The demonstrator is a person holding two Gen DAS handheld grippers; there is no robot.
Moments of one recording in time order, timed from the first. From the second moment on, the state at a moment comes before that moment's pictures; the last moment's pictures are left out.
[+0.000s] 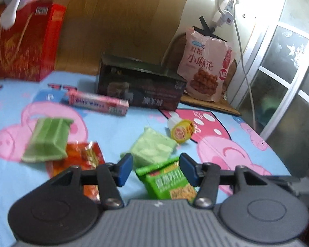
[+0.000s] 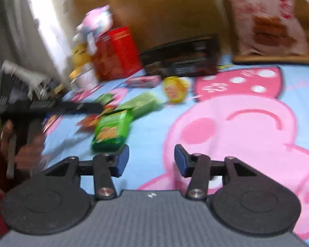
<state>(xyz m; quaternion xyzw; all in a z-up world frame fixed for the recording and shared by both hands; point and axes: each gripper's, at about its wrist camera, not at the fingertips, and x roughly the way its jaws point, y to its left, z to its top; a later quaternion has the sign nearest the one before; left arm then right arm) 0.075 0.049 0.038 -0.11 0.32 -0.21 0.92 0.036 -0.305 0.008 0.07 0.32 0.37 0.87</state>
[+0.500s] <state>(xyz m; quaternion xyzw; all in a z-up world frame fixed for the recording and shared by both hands) 0.072 0.036 0.012 -0.12 0.39 -0.23 0.88 0.049 -0.223 -0.003 -0.08 0.28 0.43 0.85</state>
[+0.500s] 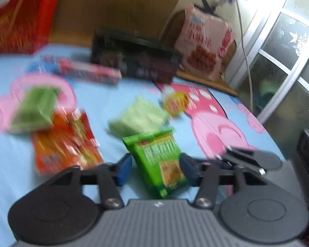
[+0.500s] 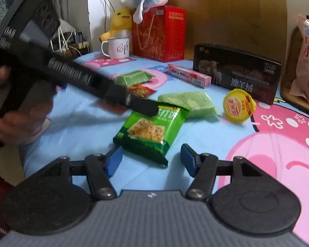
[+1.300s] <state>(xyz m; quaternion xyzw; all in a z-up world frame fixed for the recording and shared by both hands) 0.192 0.002 0.117 -0.06 0.24 -0.23 0.94 0.154 -0.222 0.059 -0.04 0.15 0.35 0.93</state>
